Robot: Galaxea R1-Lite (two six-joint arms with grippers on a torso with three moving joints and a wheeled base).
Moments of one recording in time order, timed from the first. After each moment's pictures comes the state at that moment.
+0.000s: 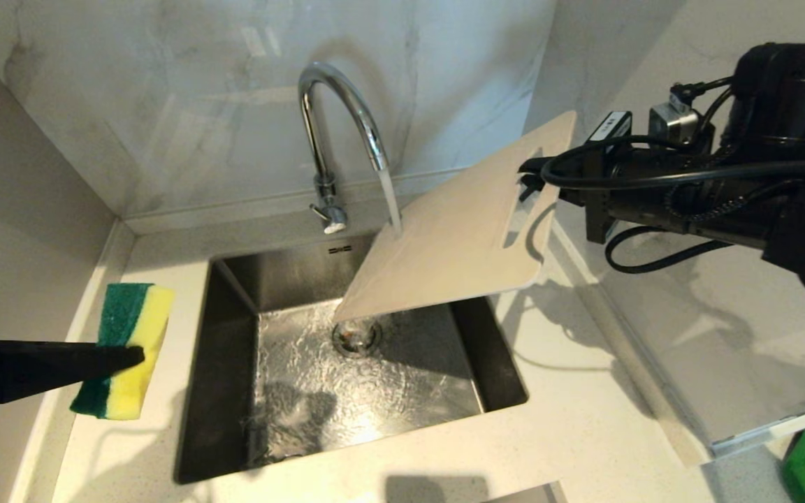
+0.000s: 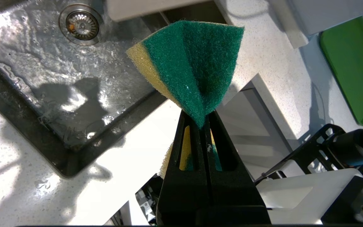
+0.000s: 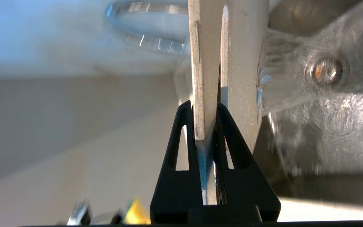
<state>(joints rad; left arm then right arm) -0.63 1.10 -0.94 0.25 -0.10 -0.23 0.20 1.58 -1.20 -0.38 0.52 1.07</state>
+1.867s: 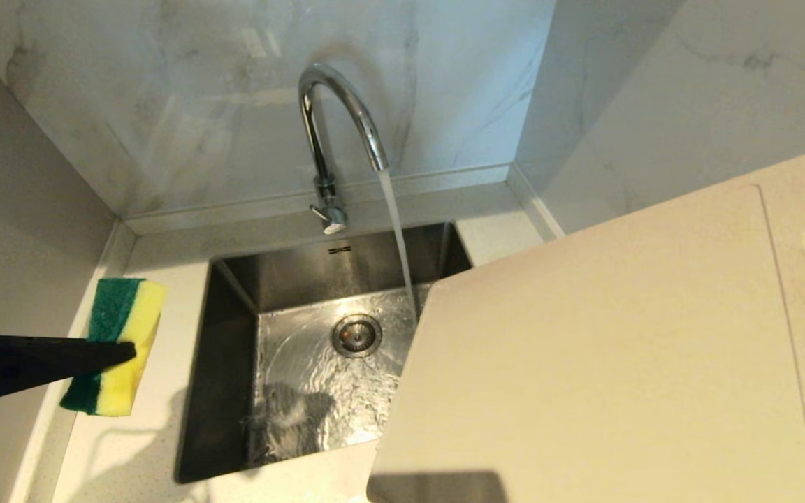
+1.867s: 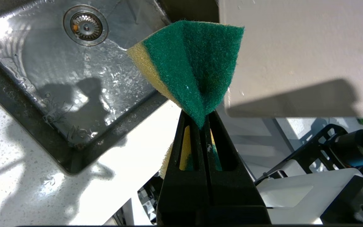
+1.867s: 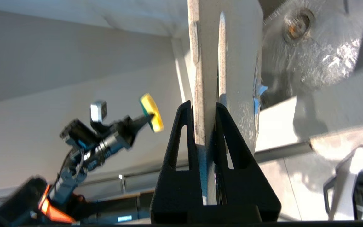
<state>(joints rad) -0.63 1.10 -0.97 0.28 -0.09 -0.22 0.23 0.75 -0.94 0.22 0.44 0.97</state>
